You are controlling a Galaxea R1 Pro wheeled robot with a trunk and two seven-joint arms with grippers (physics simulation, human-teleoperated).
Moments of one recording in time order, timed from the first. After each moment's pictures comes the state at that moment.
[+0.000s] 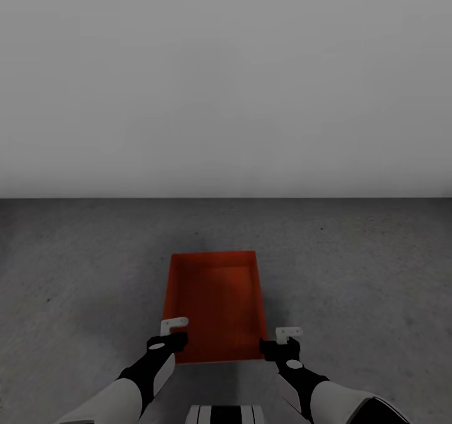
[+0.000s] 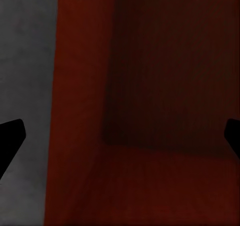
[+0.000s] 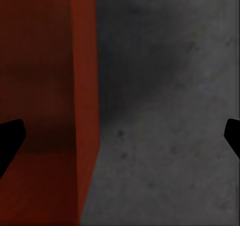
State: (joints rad) left arm -0.66 -0.15 0.10 -0.26 -0.02 0.03 0.24; right arm -0.71 0.13 0.55 -0.01 -0.48 -0.26 -0.18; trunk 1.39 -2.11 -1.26
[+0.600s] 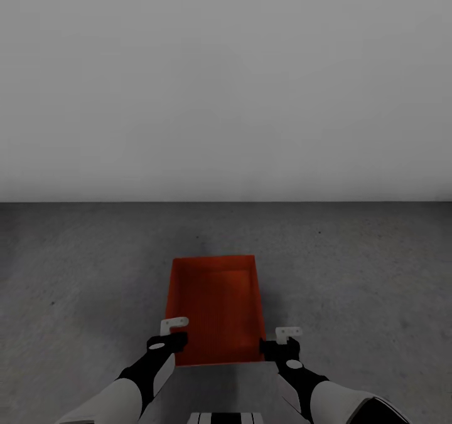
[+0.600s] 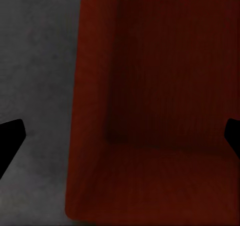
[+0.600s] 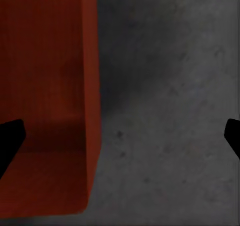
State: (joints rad) left arm -0.66 -0.15 0.10 -0.26 -0.02 0.03 0.24; right arm -0.71 0.14 0.55 -0.01 -0.48 -0.26 -0.18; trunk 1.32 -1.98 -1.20
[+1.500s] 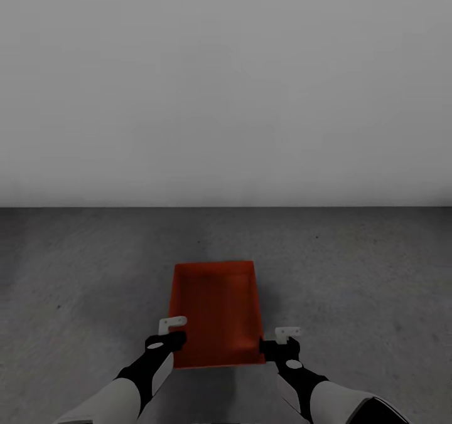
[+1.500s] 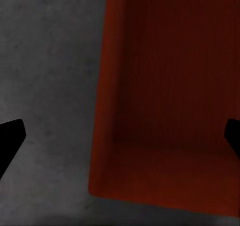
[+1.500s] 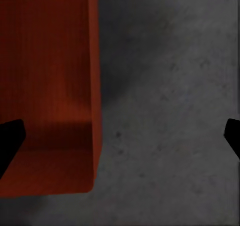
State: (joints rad) left arm -0.66 -0.14 0.10 -0.26 -0.02 0.03 0.24; right arm -0.71 0.14 0.55 -0.01 -0.48 -0.26 -0.19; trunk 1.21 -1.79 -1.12
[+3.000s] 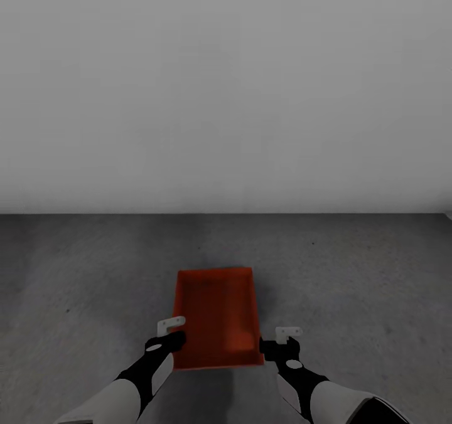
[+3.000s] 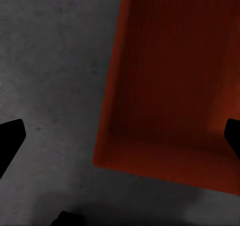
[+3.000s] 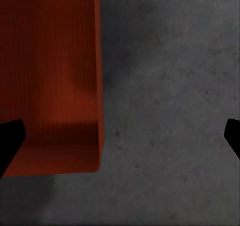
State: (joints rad) left arm -0.66 -0.14 0.10 -0.25 0.07 0.00 0.24; right arm -0.71 0.14 0.55 -0.01 -0.48 -0.26 -0.18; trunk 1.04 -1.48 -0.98
